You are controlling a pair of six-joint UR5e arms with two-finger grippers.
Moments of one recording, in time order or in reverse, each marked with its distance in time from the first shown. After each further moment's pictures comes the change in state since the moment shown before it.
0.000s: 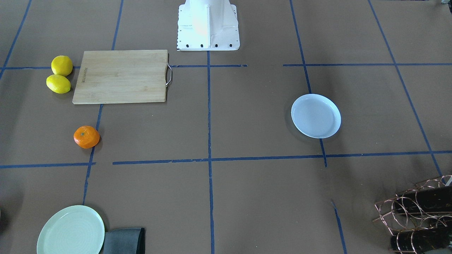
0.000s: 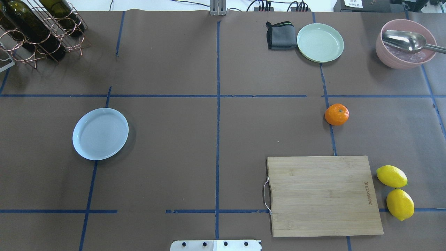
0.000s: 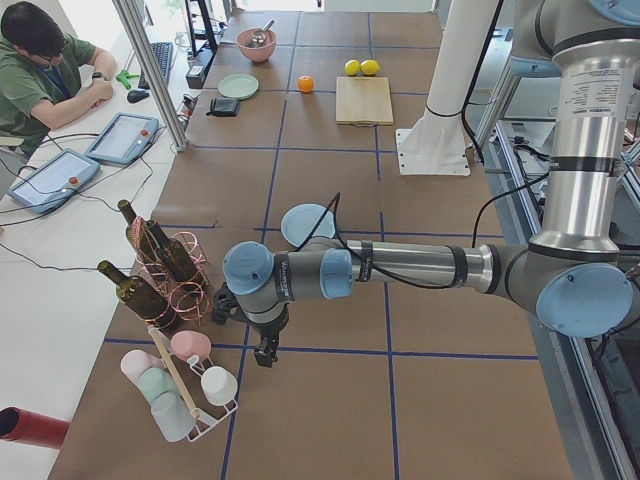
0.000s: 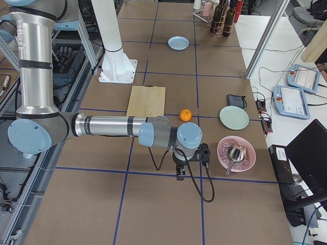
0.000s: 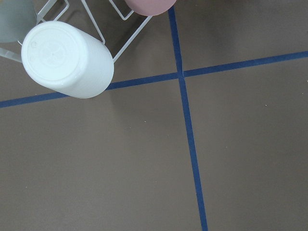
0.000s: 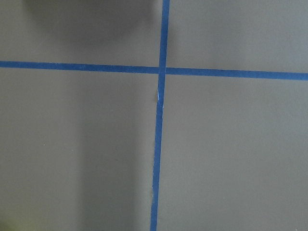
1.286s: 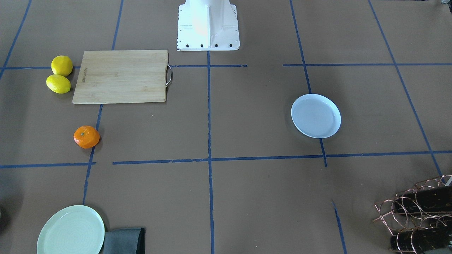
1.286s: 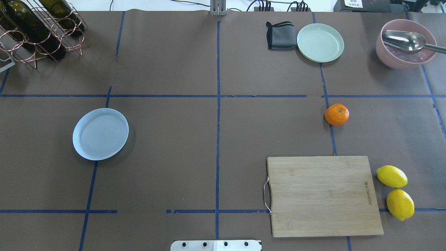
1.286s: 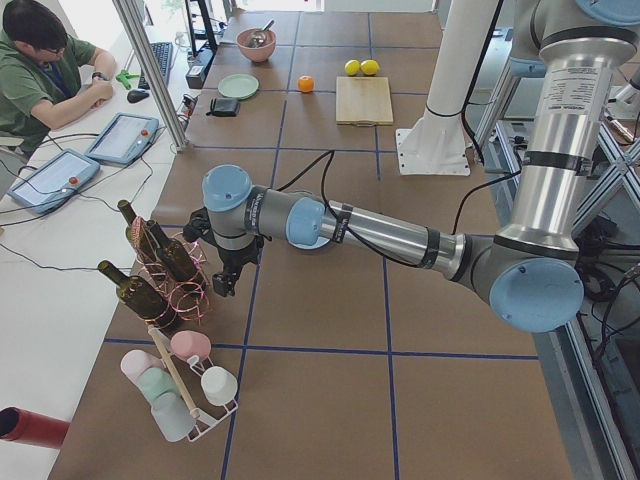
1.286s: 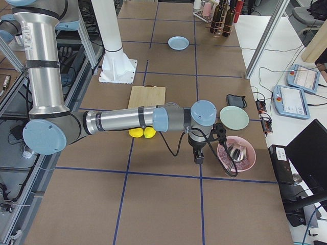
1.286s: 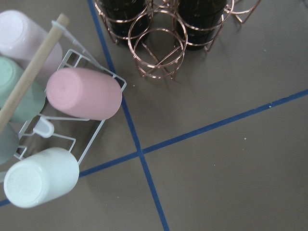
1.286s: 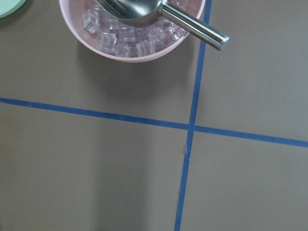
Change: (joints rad) left arm 0.122 -0.127 -0.068 -0.121 -0.010 -0.046; right arm -0.025 0.116 0.030 0.032 0.012 0.018
